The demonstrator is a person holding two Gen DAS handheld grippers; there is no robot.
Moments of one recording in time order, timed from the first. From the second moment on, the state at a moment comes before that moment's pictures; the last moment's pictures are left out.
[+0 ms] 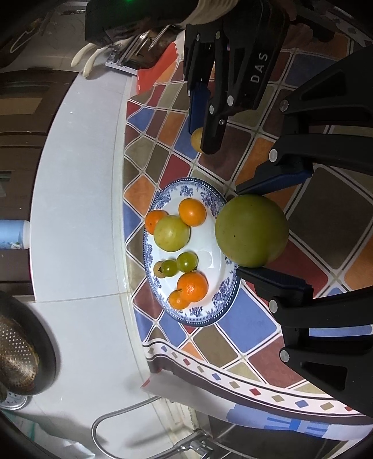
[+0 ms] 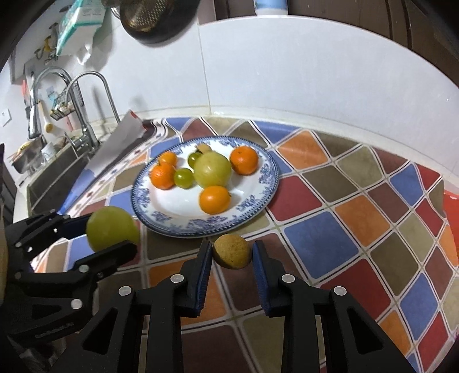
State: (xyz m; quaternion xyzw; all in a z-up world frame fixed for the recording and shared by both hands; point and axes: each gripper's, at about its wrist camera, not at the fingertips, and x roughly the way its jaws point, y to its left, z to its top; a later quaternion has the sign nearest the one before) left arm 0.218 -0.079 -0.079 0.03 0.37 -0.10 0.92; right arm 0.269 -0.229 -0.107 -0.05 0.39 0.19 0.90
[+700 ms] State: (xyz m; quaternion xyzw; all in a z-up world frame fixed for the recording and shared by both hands) left arm 0.201 -0.039 -0.056 0.05 0.35 -0.13 0.93; right arm 0.229 -0.188 -0.071 -0.04 0.34 0.18 0.92
